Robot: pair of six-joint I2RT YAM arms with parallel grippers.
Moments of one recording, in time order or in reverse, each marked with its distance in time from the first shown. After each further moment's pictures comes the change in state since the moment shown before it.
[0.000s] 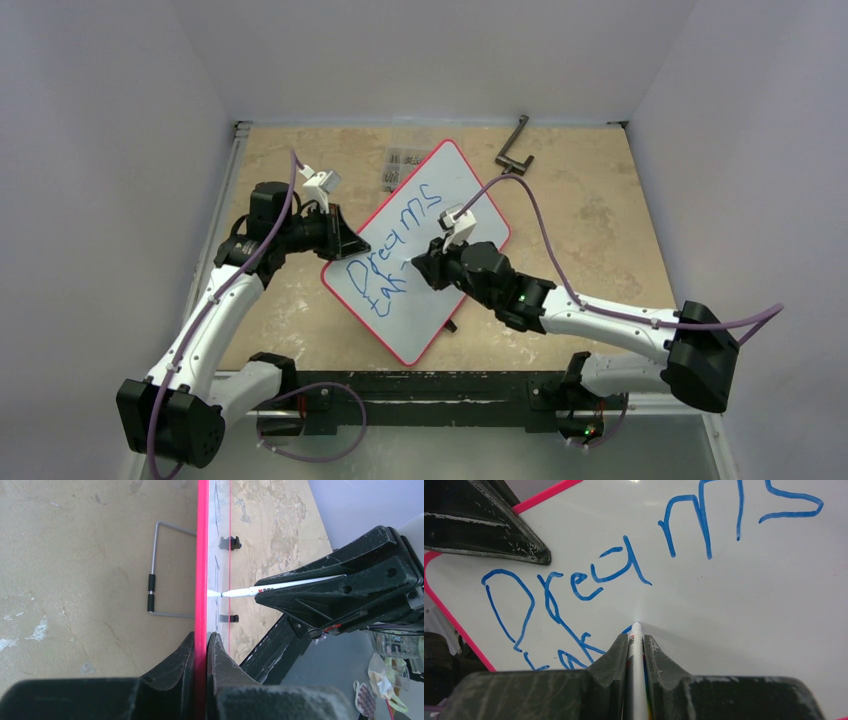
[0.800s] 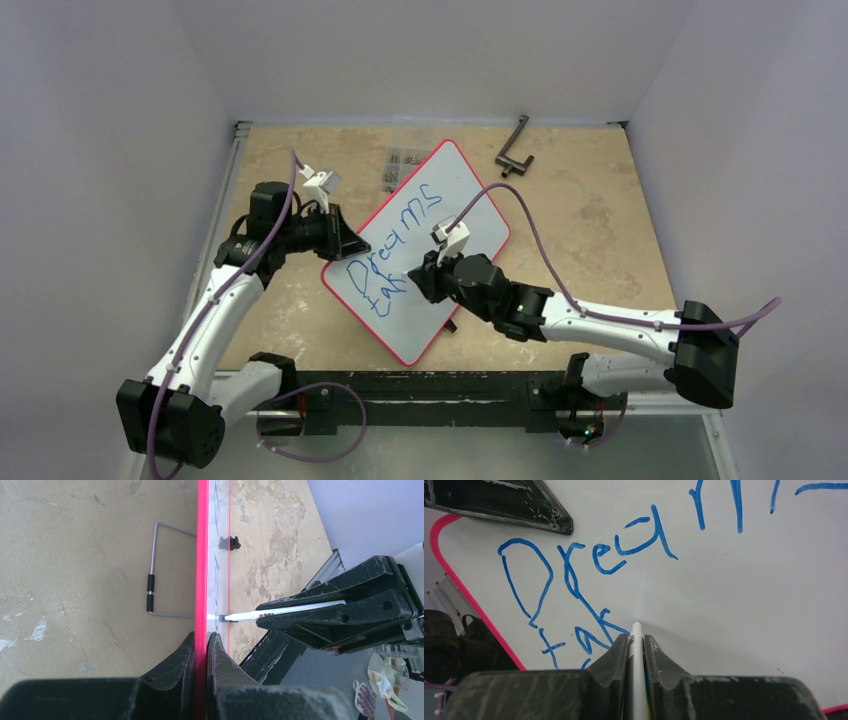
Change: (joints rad) left arm 0.000 -0.001 0.000 0.000 0.001 0.000; right arm 0.094 -0.013 0.000 -0.058 0.071 0.012
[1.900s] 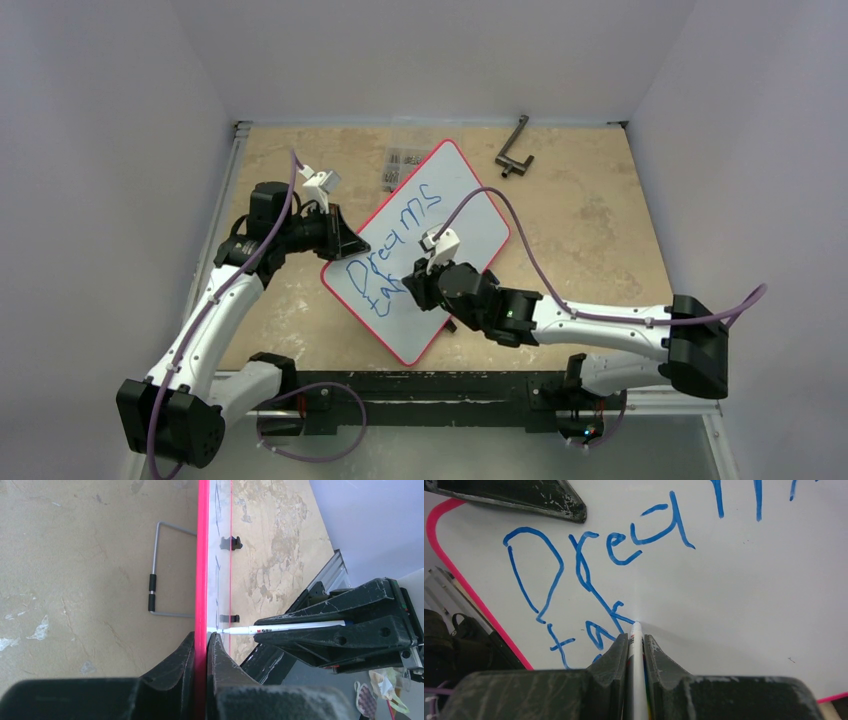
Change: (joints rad) left arm 0.000 0.000 0.000 -0.002 -0.005 0.001; right arm 0.084 0.057 0.056 -0.039 0.105 0.019
